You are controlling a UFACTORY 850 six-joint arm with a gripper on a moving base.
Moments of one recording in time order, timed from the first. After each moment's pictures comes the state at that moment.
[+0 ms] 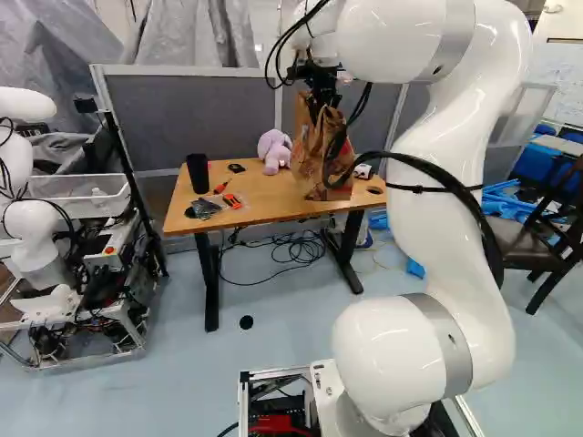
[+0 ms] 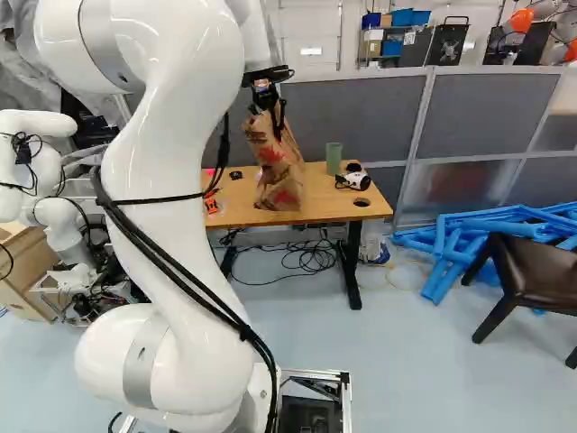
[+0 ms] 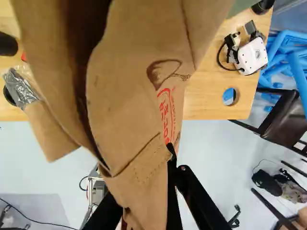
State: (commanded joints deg) arm 0.7 -25.1 -101.7 -6.1 -71.0 -10.3
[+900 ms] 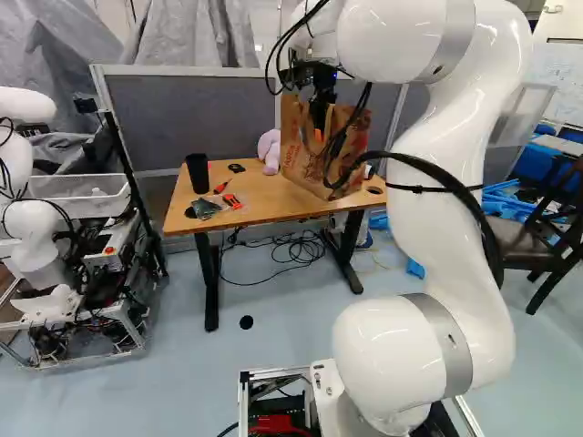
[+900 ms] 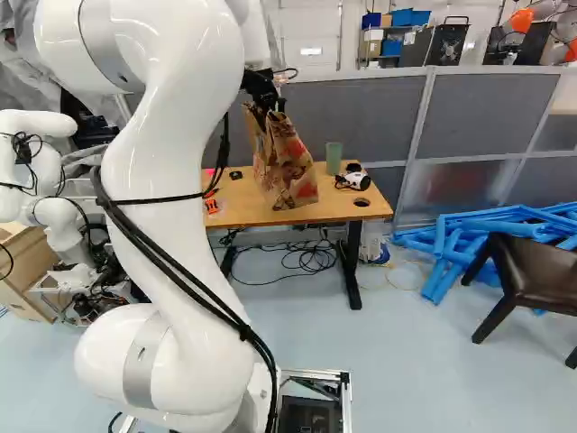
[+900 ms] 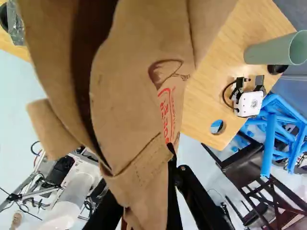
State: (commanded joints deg) arm 0.7 -25.1 -101.7 -6.1 -71.0 -37.4
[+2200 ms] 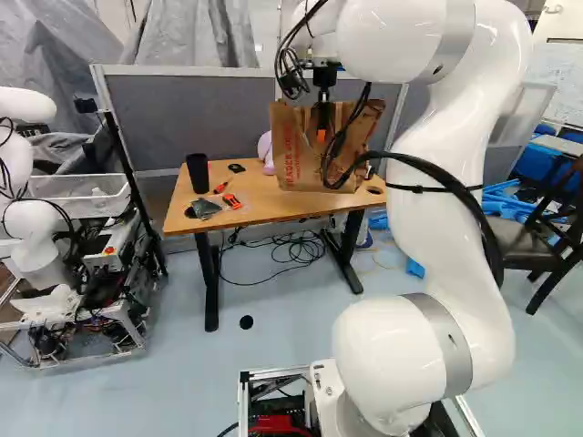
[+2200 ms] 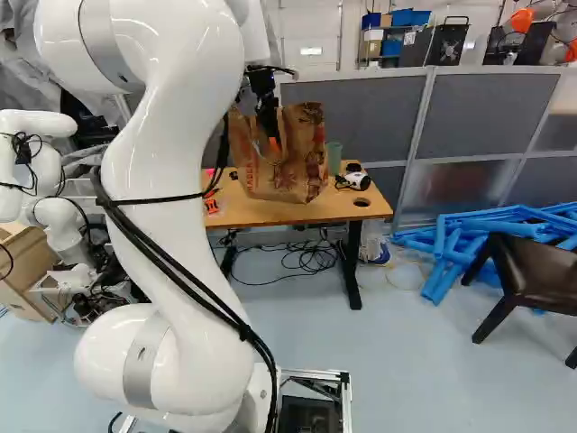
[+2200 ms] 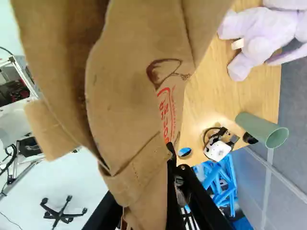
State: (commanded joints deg) arm 0.7 -25.1 -101.7 -6.1 -71.0 -76.5
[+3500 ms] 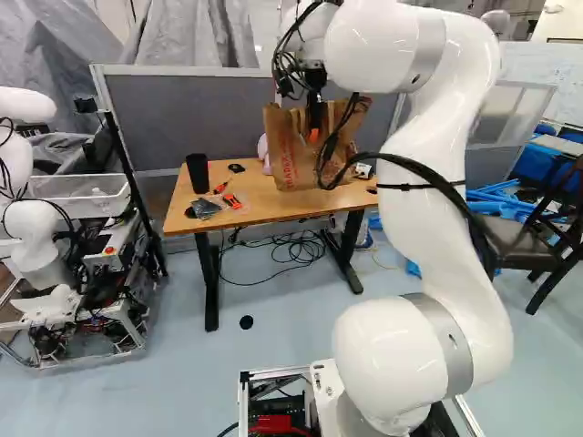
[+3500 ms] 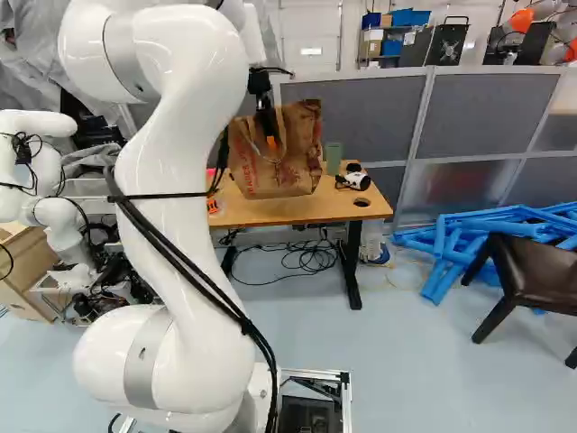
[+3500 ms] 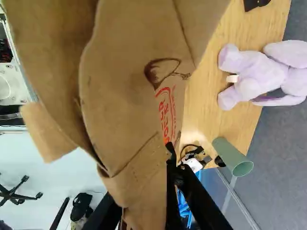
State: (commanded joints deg) arm 2.9 -31.2 -109.0 -6.1 -71.0 -88.5
